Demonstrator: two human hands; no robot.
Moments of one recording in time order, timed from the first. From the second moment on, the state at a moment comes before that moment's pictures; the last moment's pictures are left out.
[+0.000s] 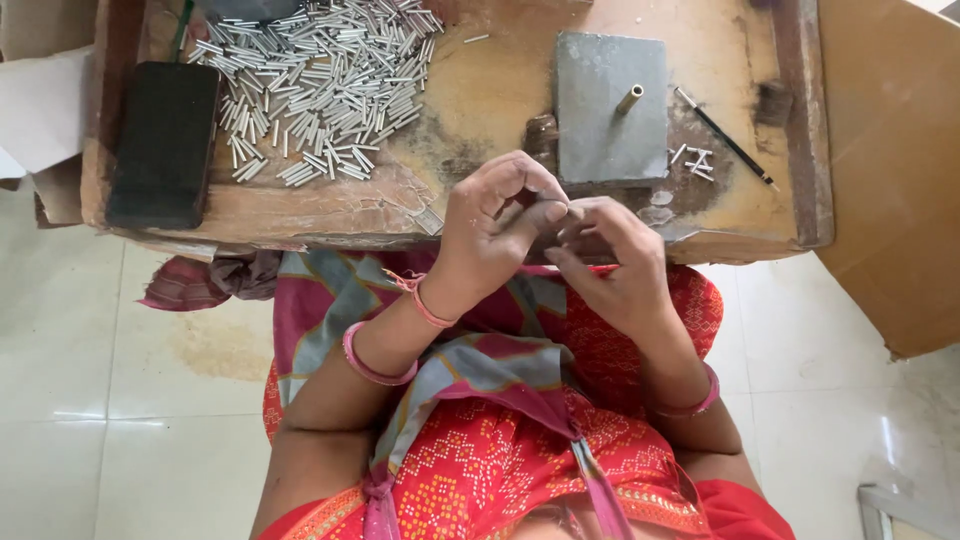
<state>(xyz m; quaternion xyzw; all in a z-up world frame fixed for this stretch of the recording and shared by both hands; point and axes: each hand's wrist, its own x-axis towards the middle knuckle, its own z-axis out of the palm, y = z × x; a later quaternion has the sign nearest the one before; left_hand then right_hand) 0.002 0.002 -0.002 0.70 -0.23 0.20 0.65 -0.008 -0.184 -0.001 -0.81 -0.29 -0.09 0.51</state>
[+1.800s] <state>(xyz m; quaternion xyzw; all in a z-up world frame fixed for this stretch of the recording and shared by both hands) 0.073 0.080 -0.049 0.94 -0.02 0.32 0.12 0.020 -0.193 -0.055 -0.73 -0.31 -0.18 0.58</state>
